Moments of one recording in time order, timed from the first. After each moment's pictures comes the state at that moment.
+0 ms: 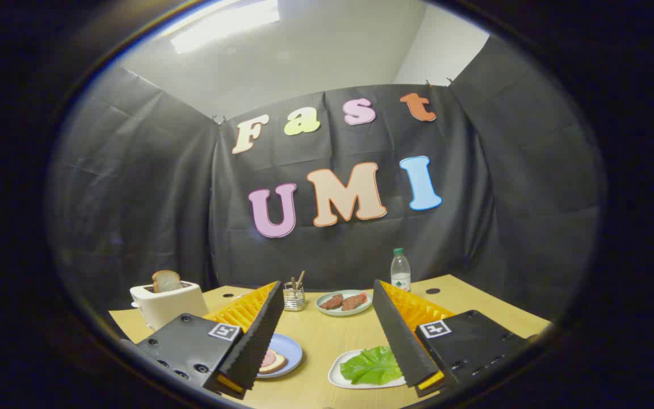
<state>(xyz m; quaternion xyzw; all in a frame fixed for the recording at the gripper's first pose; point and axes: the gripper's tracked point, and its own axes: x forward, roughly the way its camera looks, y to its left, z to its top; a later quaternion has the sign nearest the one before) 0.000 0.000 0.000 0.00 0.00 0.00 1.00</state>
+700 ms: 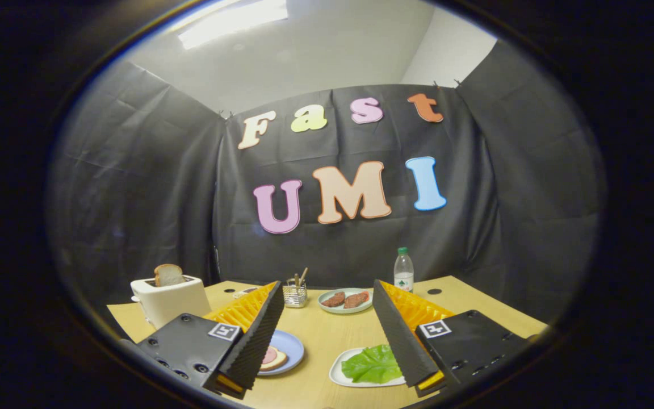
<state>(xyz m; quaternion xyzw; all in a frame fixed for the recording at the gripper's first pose) -0.003 0.006 -0.001 -0.01 0.00 0.00 1.00</state>
